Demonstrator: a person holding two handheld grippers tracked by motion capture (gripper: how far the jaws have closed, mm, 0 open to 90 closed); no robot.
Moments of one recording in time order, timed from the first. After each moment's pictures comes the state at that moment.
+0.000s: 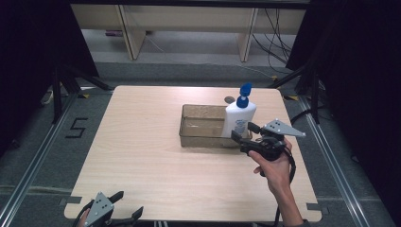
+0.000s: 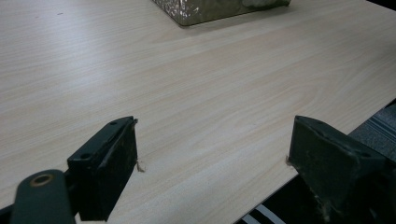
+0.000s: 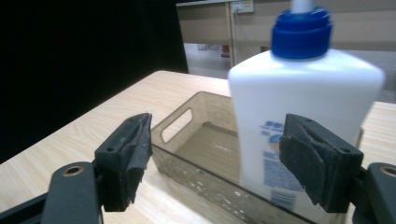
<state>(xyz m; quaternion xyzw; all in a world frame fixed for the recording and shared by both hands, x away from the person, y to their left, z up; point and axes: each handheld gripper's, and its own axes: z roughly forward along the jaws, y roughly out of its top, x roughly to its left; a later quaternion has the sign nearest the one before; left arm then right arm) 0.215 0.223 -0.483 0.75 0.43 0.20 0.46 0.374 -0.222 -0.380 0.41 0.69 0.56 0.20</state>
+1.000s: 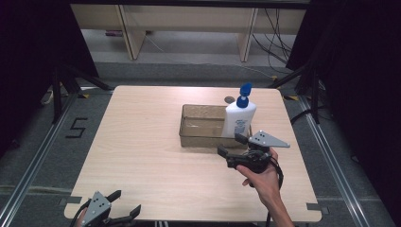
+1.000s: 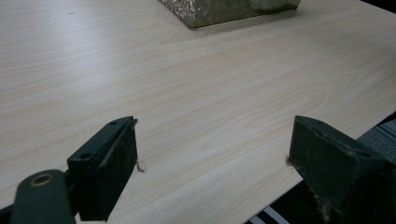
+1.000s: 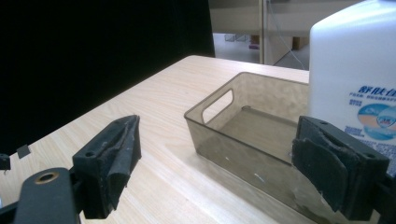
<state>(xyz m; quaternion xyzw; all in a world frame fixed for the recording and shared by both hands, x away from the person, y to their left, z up) 0.216 0.227 -0.483 0.74 0.44 0.21 0.46 0.356 -0.194 -0.404 0.38 0.72 0.56 0.16</state>
